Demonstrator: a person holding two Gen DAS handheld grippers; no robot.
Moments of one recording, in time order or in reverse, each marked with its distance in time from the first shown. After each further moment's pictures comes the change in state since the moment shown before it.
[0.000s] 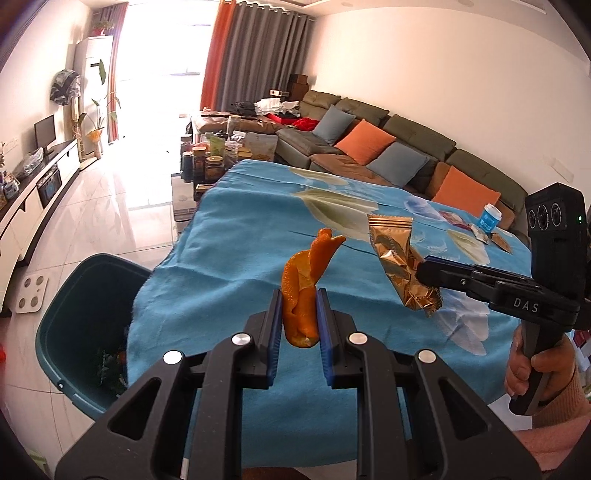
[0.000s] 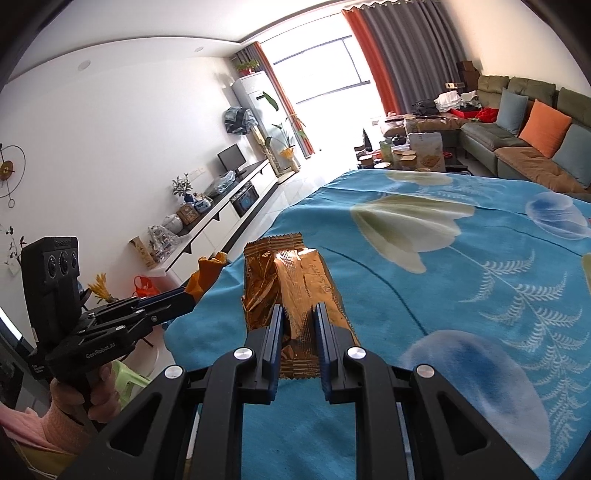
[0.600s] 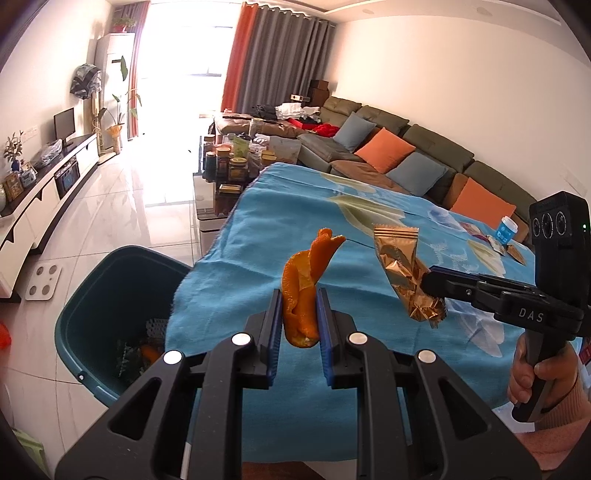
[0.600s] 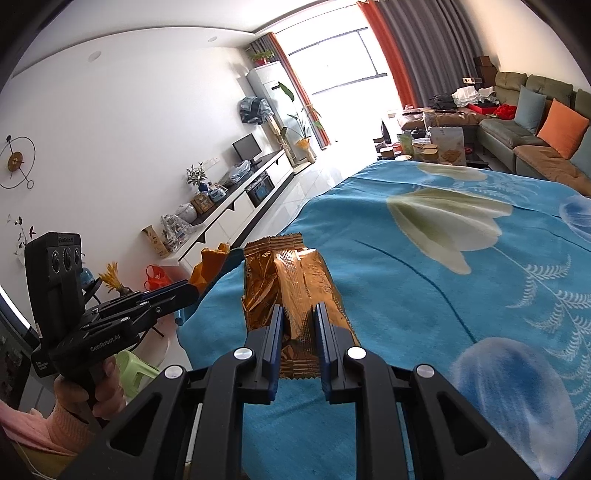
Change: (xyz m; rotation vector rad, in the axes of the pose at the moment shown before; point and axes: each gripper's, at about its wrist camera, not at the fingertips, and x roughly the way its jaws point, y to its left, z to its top) left arm -0.012 0.025 -0.006 -0.050 -0.023 0.064; right arm 0.028 0.024 0.003 -0.027 0.039 0.052
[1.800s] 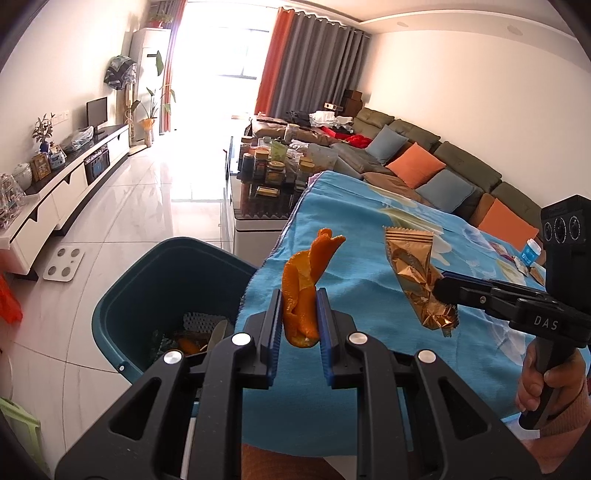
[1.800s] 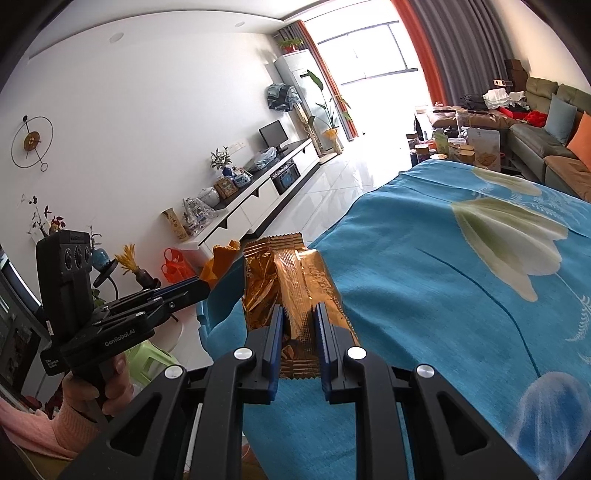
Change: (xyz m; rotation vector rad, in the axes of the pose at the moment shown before) left arm -0.016 0.040 -0.012 -0.089 -0.033 0.099; right arm 0.032 0.036 0.015 -0.069 0.047 0.079
